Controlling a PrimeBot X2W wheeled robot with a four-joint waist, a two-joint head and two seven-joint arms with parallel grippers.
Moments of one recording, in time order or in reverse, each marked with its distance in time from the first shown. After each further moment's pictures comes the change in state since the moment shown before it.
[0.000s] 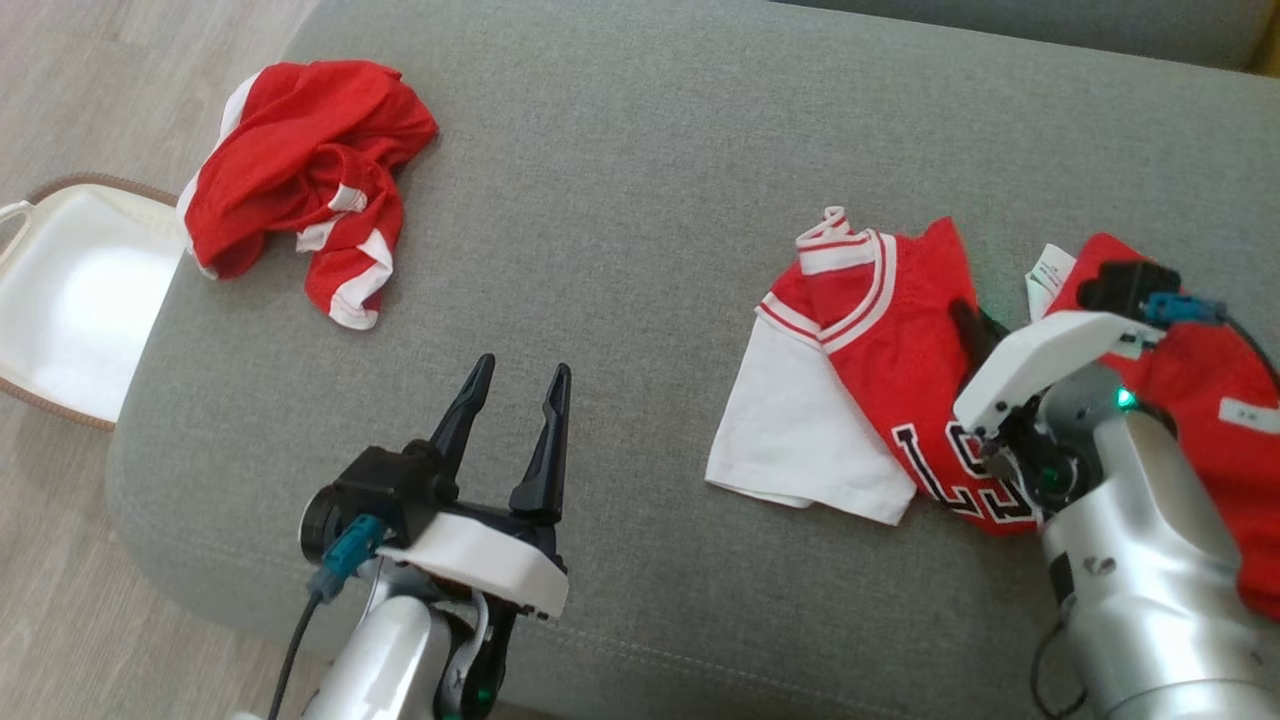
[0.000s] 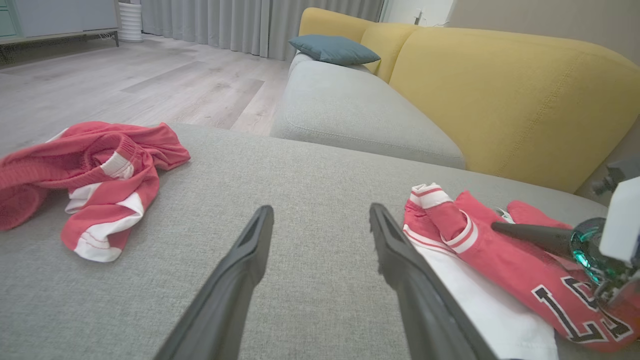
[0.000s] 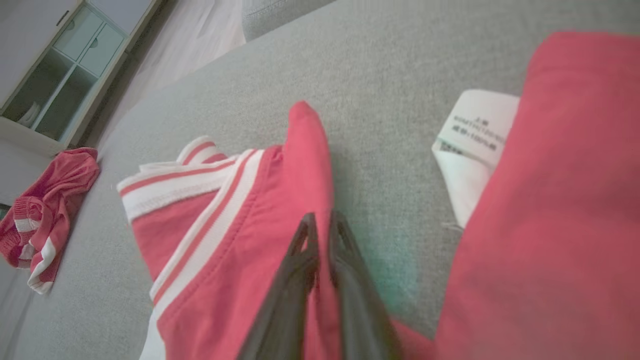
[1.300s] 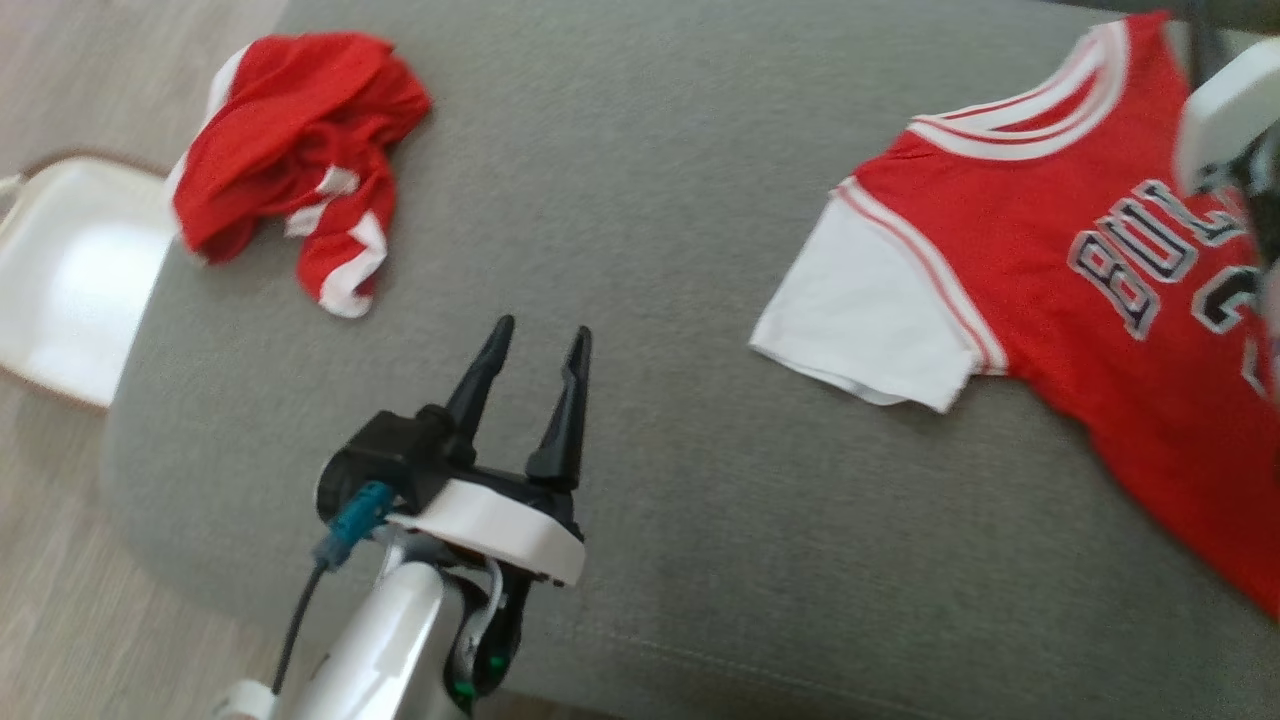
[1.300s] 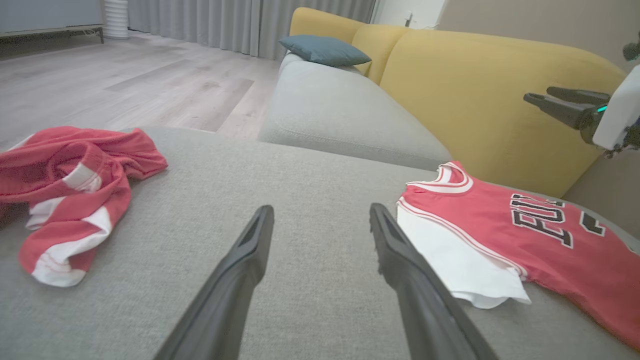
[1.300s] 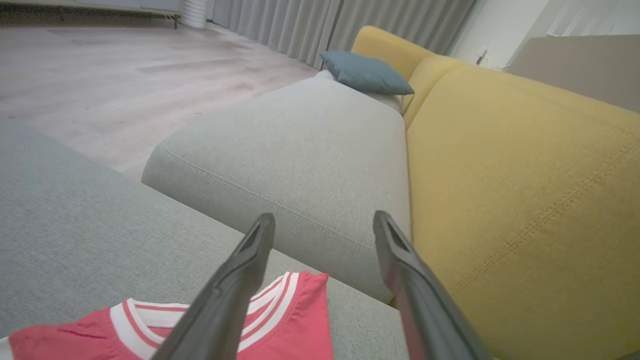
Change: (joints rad) left arm -0.062 -0.001 -0.043 -0.008 -0.040 0.010 0.000; right arm -0.474 -0.268 0.058 0.241 -0.673 0.000 -0.375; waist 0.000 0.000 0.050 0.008
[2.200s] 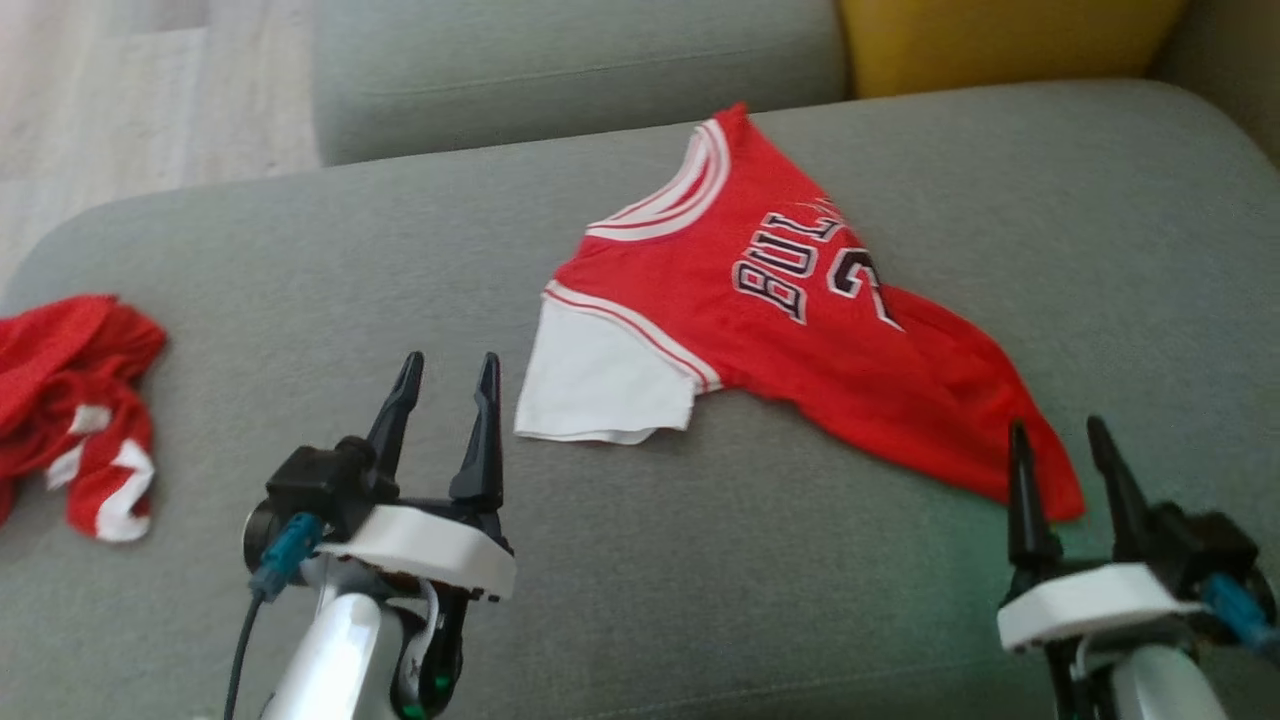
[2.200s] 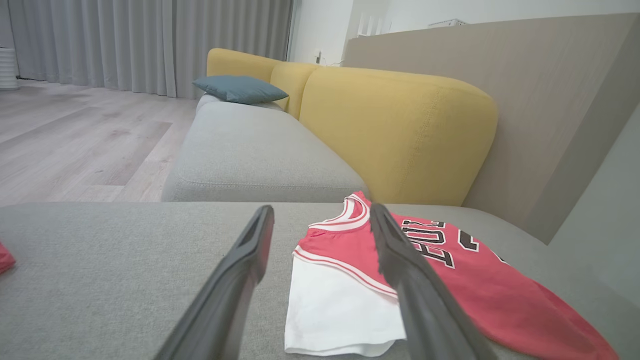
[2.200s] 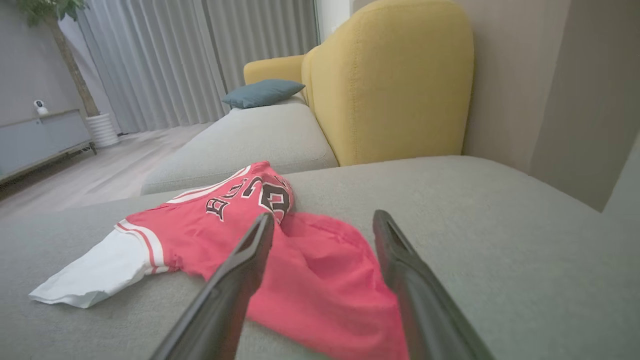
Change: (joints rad) left arm 0.074 0.000 0.149 0.019 0.037 -0.001 0.000; right arm 0.980 0.276 -0.078 -0.692 0.339 0.000 -0.160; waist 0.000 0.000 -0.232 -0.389
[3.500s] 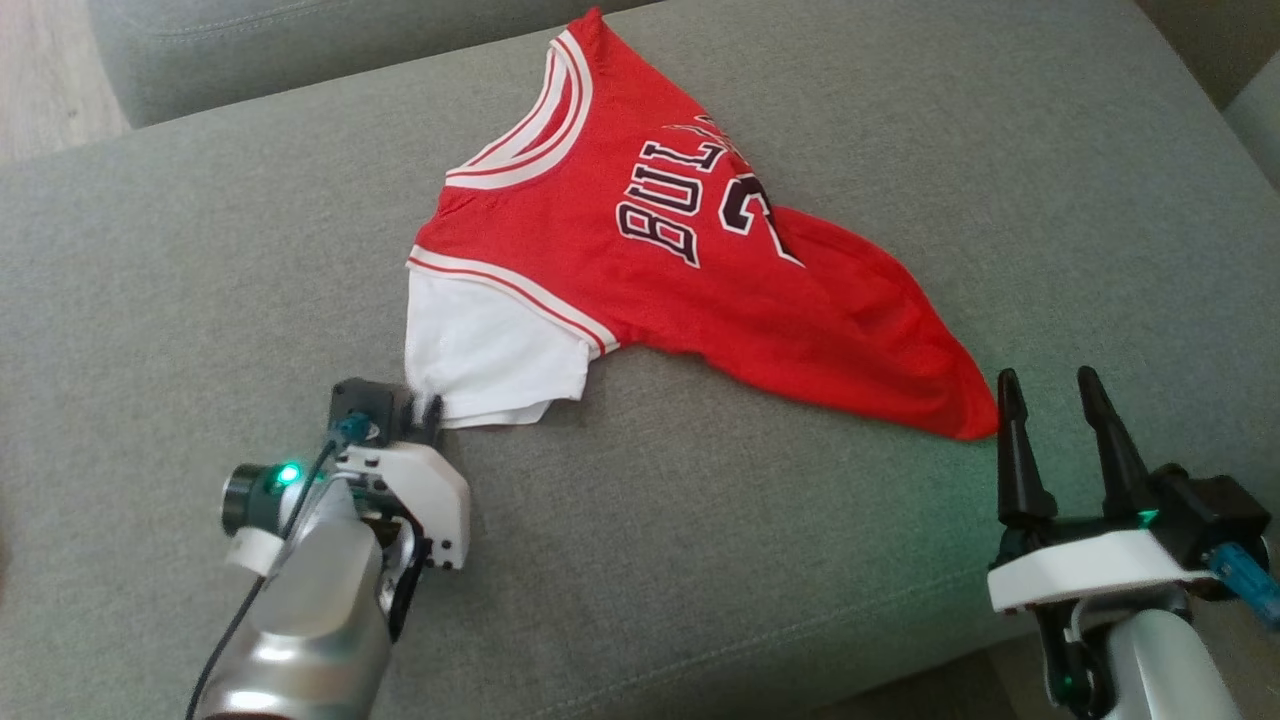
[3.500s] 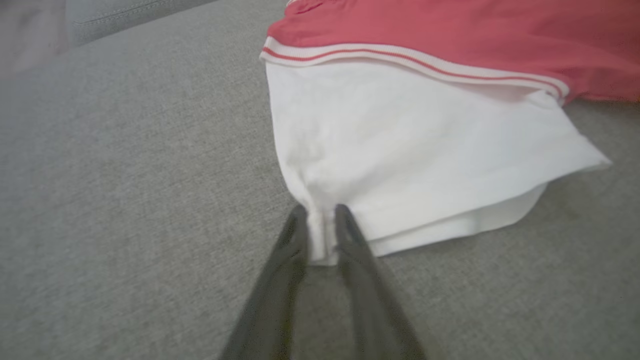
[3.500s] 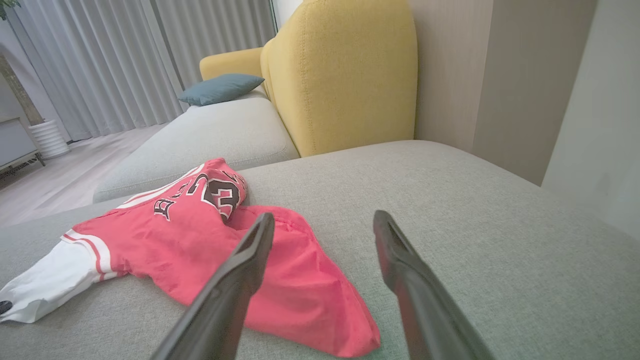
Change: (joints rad) left arm -0.396 0.015 -0.065 0.823 0.141 -0.029 0.068; right arm -0.009 0.006 0.040 -0.107 0.063 0.000 0.023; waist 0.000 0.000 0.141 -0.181
